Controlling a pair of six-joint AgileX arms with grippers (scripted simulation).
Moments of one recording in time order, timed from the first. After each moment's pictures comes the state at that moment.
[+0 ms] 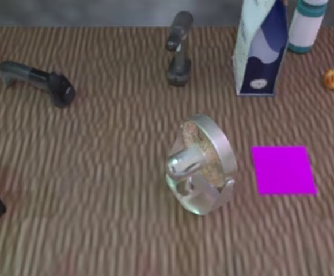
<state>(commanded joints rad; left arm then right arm) 0.00 0.00 0.00 0.00 0.00 0.00 0.00 0.00 0.00 0.00 0.00 0.00</state>
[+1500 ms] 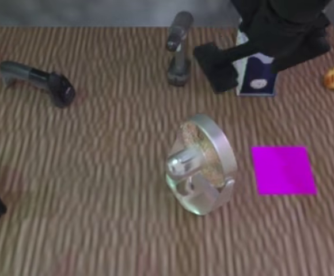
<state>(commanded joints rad) 0.00 0.00 0.00 0.00 0.00 0.00 0.56 1.92 1.95 -1.32 0.00 0.11</state>
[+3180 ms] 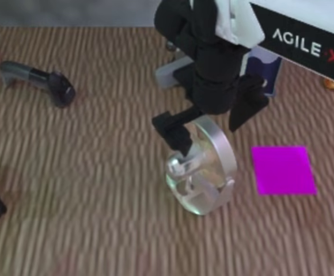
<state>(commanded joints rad) 0.00 0.00 0.00 0.00 0.00 0.00 0.66 2.22 2.01 -1.36 0.00 0.13</state>
